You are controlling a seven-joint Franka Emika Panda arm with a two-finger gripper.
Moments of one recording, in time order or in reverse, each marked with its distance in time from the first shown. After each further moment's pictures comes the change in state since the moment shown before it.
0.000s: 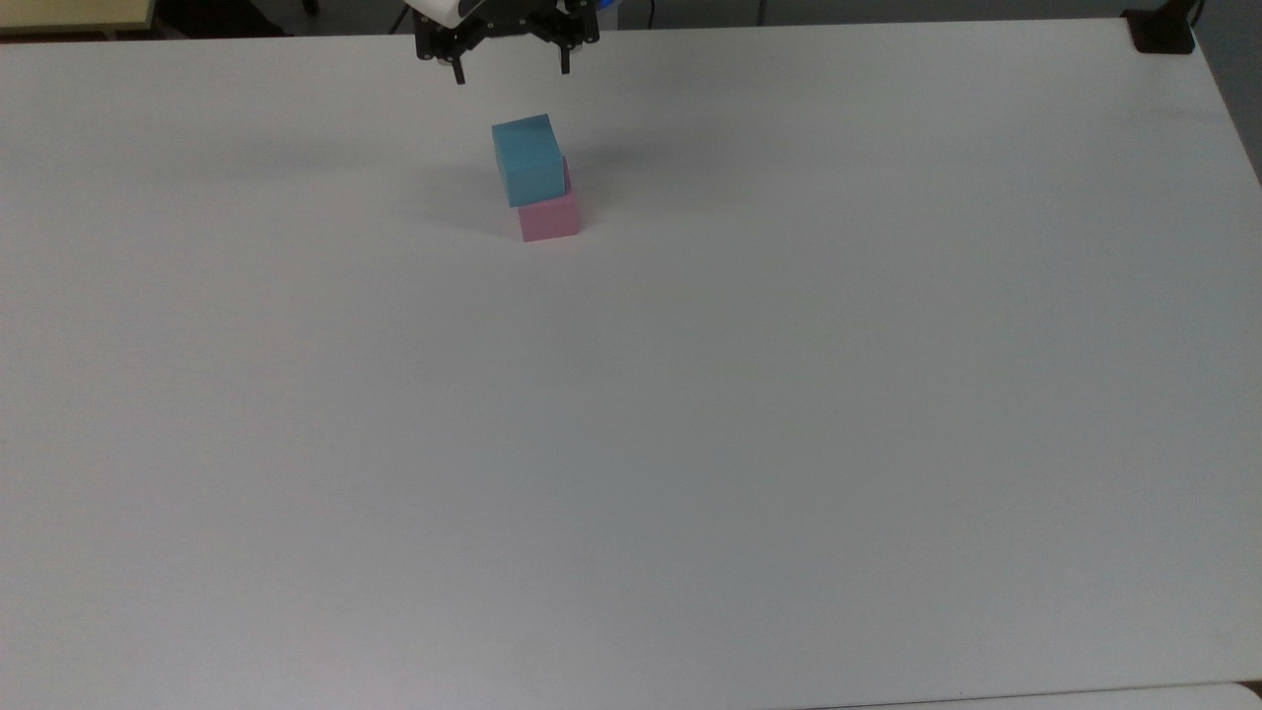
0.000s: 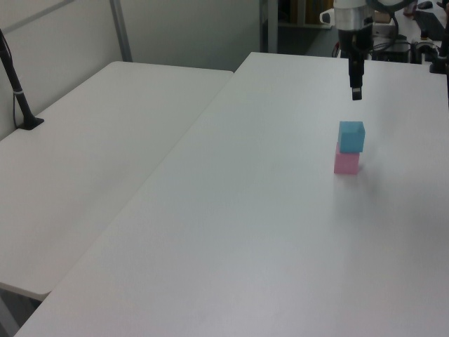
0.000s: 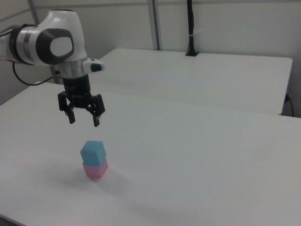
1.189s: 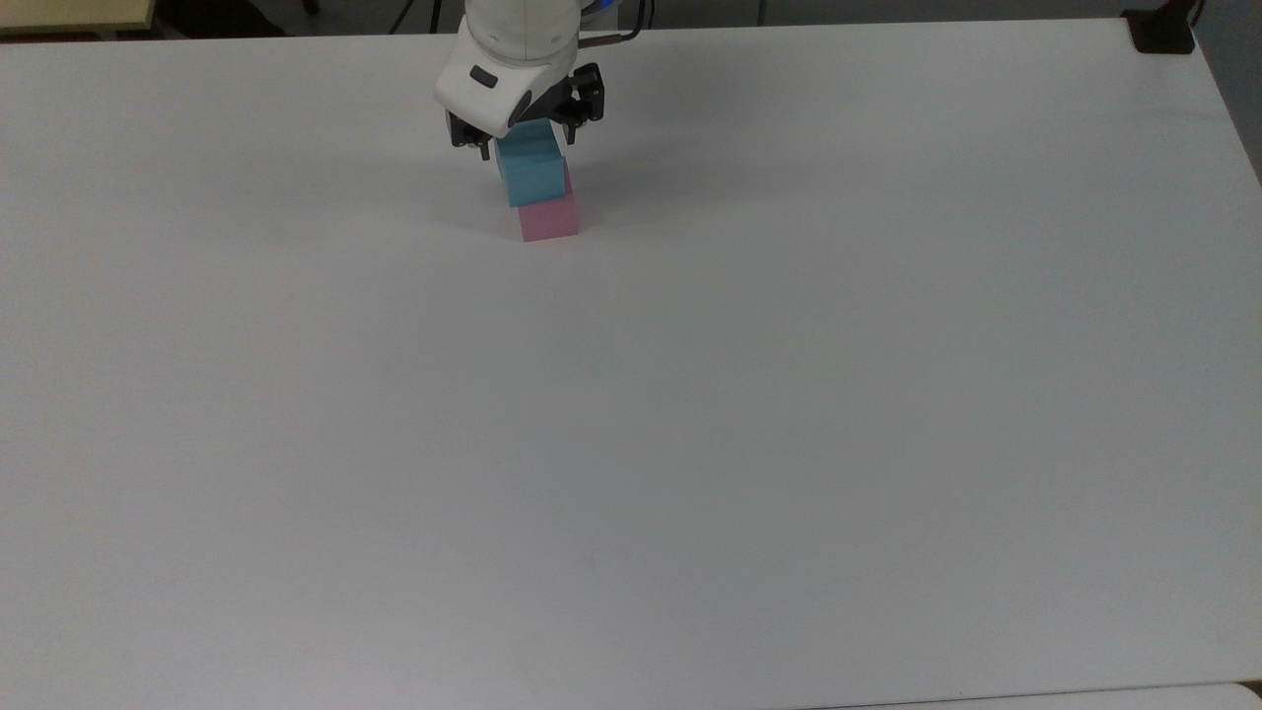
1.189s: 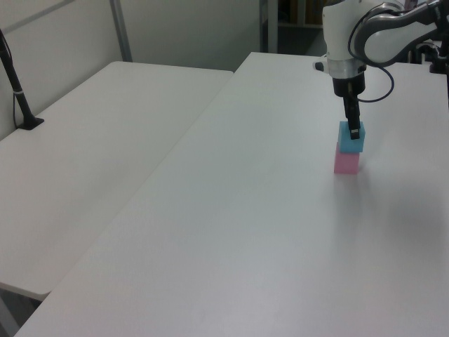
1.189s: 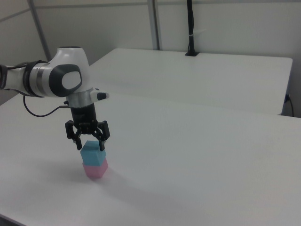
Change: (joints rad) arm 0.026 0.082 0.001 -0.169 -0.052 0.214 -0.058
